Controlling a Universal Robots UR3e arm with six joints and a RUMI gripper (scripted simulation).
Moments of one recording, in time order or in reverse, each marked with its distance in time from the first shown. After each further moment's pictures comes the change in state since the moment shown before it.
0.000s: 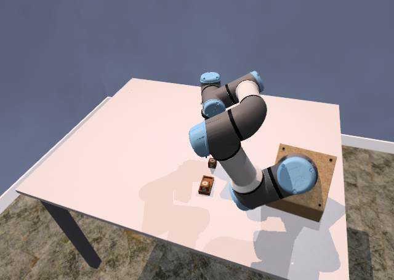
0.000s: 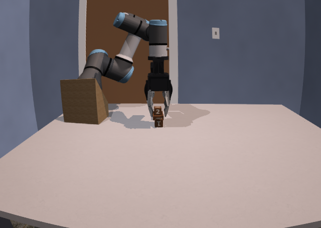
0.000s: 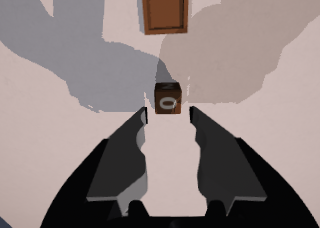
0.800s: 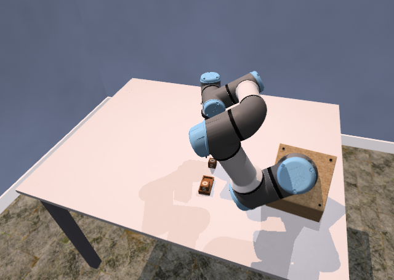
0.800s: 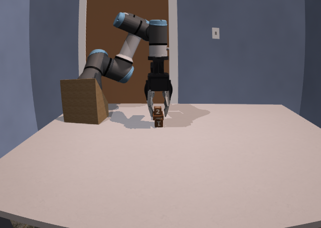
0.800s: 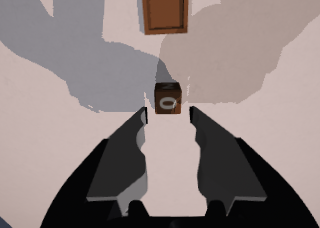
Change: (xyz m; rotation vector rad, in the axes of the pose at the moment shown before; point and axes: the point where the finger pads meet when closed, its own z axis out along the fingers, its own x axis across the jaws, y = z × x) arm 0.000 0.000 0.000 0.000 0.000 0.000
